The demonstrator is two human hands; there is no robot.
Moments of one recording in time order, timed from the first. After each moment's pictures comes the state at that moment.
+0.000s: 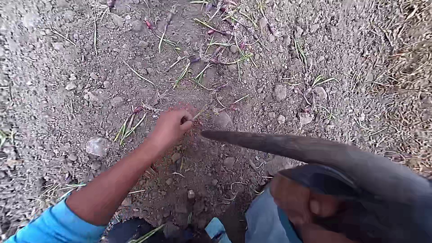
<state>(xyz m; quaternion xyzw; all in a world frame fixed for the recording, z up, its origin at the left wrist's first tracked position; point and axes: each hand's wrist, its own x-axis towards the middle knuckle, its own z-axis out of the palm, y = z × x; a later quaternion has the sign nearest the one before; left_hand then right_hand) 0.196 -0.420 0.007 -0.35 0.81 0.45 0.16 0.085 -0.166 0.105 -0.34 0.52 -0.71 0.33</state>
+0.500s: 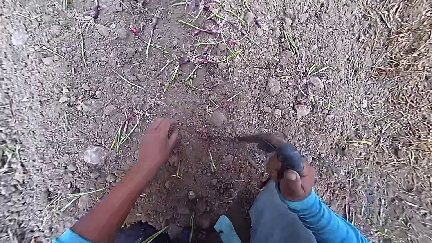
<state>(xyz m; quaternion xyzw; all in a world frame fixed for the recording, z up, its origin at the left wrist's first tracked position) 0.241 -0.394 -0.022 -0.33 0.89 0.31 0.02 0.074 -0.112 0.034 -0.29 0.71 -0.61 0.20</state>
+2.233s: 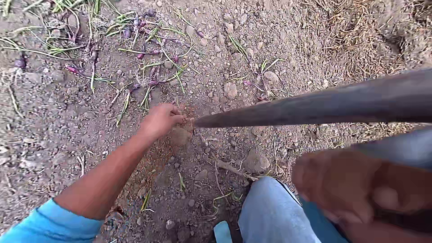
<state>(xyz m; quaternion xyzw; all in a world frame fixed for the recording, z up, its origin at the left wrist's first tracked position) 0.054 -0.394 0.004 -0.30 0.82 0.42 0.25 0.010 -0.109 0.152 -0.29 0.53 -0.77 0.21</state>
